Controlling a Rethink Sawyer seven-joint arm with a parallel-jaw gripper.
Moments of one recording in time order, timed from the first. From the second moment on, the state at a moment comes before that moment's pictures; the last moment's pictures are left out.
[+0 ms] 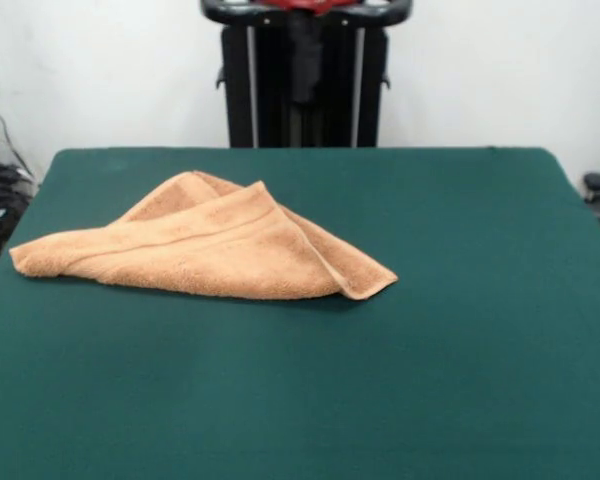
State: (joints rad) arm -0.72 -1.04 0.81 1.91 -0.61 0.82 0.74
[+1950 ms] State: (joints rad) arm -0.94 -0.79 0.80 1.96 -0.79 0.66 0.74
